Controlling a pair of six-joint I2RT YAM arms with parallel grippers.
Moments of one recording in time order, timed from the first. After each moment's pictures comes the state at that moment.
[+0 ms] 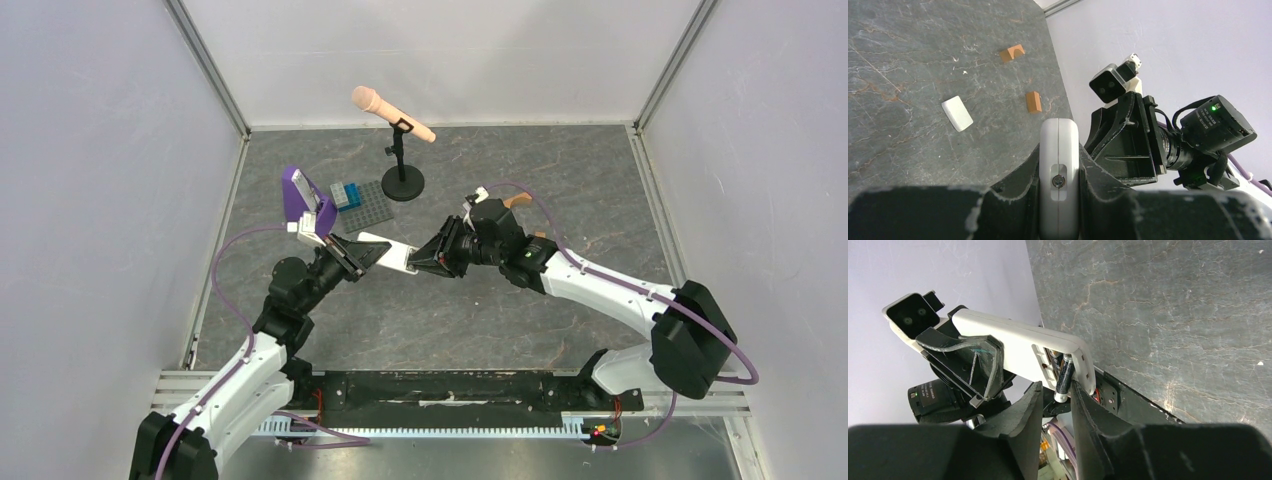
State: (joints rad) left arm -0.39 0.71 0.26 0.45 0.29 -1.08; right arm 0.80 1.39 0.93 -0.05 -0.29 1.34
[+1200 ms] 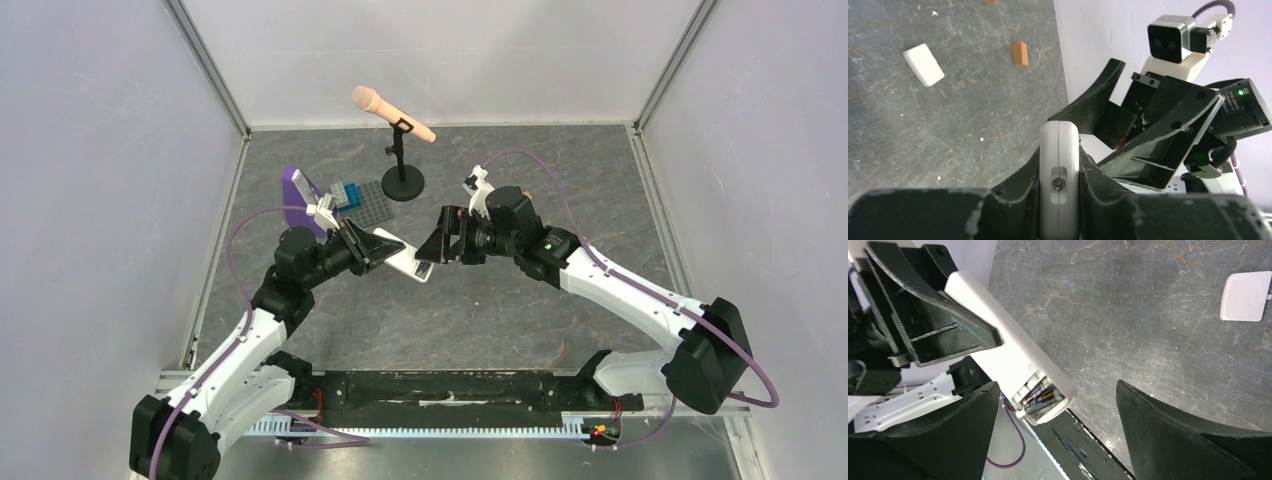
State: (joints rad) left arm -0.39 0.83 0.49 0.16 0.47 -1.11; right arm 0.75 1.29 1.00 -0.21 -0.31 0.78
